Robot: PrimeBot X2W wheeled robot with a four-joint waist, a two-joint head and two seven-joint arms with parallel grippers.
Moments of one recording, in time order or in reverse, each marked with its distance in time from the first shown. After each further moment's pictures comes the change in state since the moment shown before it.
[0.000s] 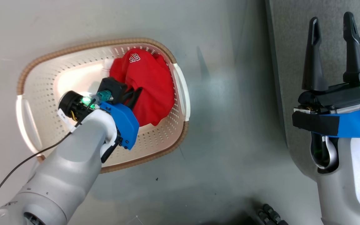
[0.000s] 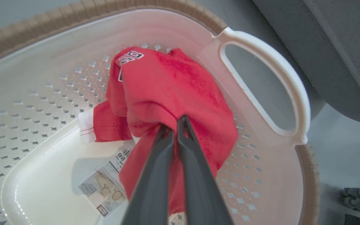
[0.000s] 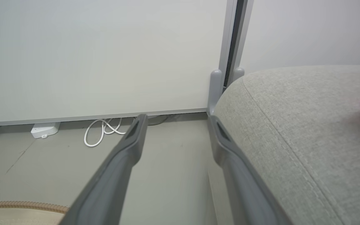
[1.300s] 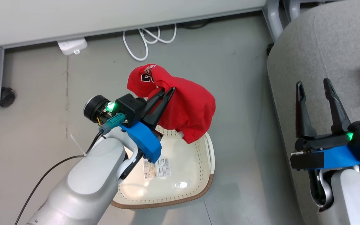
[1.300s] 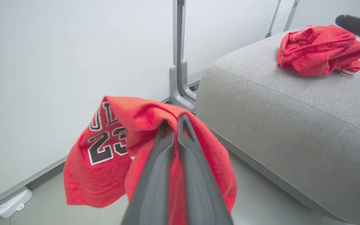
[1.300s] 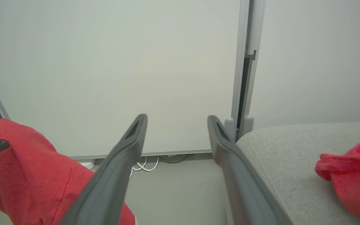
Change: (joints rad) left arm 0.243 0.036 0.339 -0.493 0.312 0.030 -0.035; right arm 0.193 -0.040 -0.012 0.132 -0.003 0.000 0.000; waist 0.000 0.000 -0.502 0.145
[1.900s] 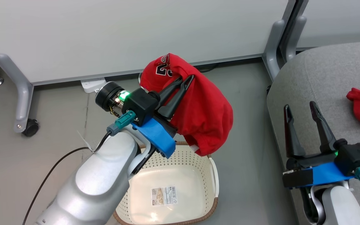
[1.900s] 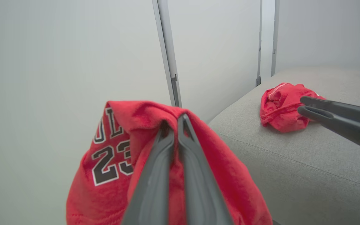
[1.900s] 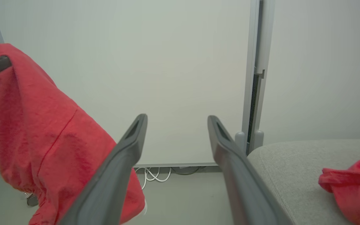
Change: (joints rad) left arm 0.006 -0.039 0.061 -0.135 0.085 -0.005 0.000; right arm 0.077 0.010 0.031 0.034 0.000 0.000 0.000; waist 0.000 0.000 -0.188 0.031
